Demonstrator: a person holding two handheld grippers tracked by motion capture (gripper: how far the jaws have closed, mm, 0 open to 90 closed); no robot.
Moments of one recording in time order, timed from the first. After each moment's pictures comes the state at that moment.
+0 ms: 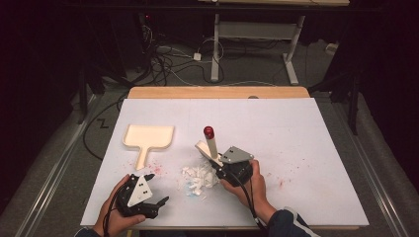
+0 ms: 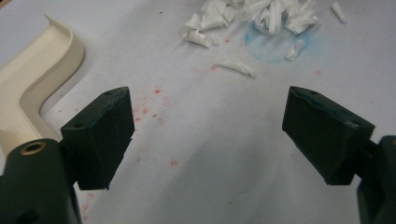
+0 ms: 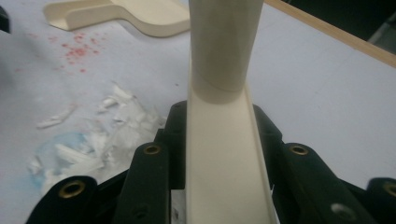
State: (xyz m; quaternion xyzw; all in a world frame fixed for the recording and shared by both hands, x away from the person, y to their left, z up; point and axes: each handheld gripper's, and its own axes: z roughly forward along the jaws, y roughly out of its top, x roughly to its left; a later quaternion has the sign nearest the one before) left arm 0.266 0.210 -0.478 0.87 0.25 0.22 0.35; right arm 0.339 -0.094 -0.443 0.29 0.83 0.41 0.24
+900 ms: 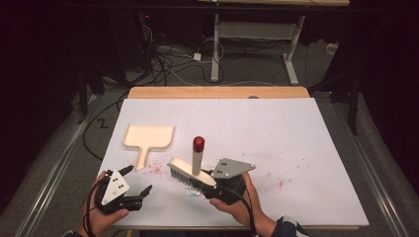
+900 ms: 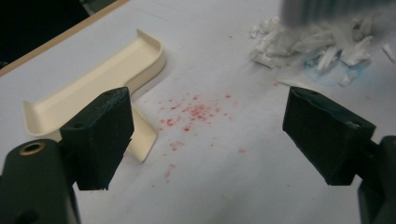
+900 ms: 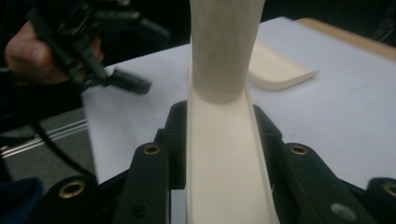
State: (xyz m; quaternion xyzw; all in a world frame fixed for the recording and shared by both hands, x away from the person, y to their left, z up) left arm 0.259 0.253 -0.457 0.82 0.32 0.28 0.39; right arm 0.287 -0.072 -0.408 0.21 0.83 0.50 0.11
